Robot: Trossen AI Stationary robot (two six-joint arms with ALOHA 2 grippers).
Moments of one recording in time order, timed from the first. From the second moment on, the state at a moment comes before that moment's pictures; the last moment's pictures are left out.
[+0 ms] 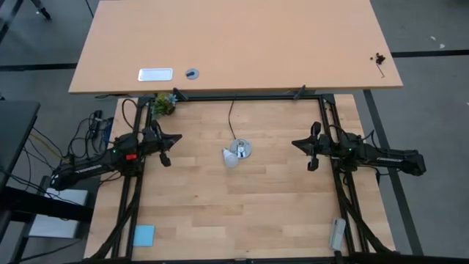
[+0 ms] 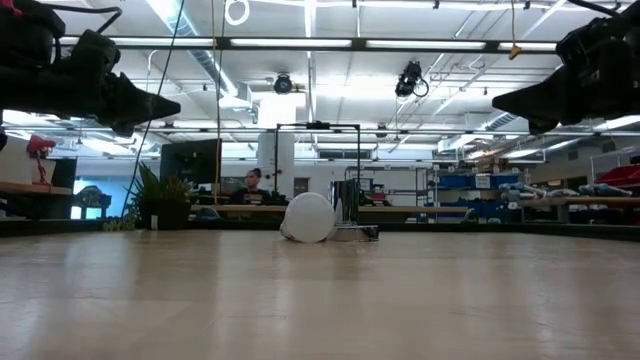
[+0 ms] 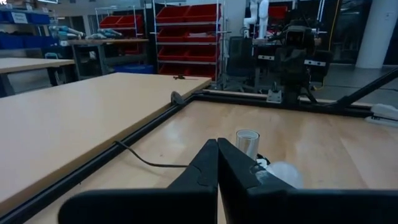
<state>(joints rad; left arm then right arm) 0.28 0.00 0.01 0.03 -0.08 0.00 -0.15 0.03 0.01 0.03 0.06 -0.05</state>
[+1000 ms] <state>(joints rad) 0.28 0.00 0.01 0.03 -0.08 0.00 -0.15 0.03 0.01 0.03 0.06 0.11</state>
